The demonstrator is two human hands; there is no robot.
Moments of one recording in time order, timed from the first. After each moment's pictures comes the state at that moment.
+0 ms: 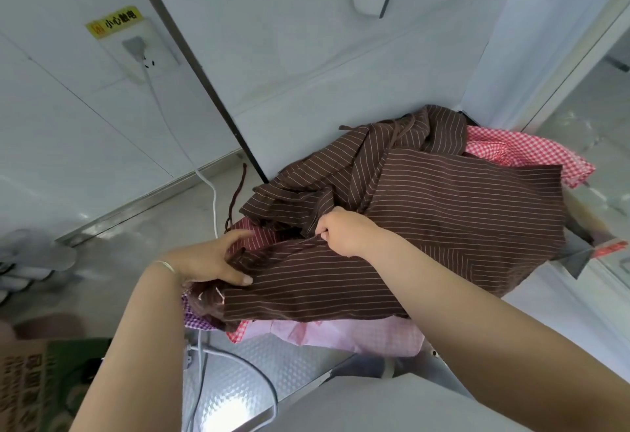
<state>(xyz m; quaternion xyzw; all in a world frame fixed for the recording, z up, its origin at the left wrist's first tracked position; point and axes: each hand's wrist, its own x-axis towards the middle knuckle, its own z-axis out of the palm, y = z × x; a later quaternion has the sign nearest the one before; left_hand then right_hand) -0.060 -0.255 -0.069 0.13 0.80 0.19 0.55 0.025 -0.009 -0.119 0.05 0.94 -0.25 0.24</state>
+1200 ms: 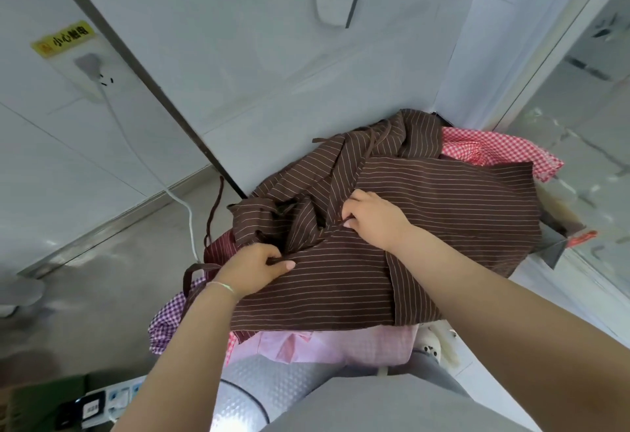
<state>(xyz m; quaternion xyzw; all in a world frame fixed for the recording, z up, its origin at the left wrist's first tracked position) -0.037 -0.178 -0.130 0.25 0.89 0.16 0.34 0.041 0.075 -0.147 0.06 0.98 -0.20 0.07</state>
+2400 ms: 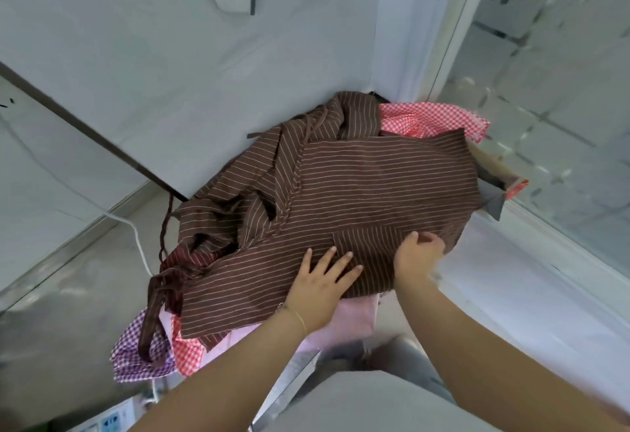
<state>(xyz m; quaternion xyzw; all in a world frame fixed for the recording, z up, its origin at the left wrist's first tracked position) 0.087 -0.093 -0.206 0.63 0.76 -0.10 0.11 0.177 0.076 -0.211 0.73 0.45 -0.47 -0.20</state>
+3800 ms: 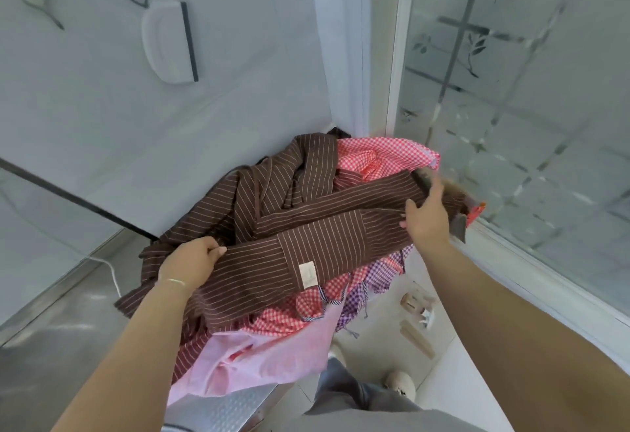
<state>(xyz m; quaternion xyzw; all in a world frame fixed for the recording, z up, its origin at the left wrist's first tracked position) -0.023 -0.080 -0.097 0.24 0.95 0.01 0.20 0.213 0.237 -0.164 0.58 0.63 -0.48 -0.19</state>
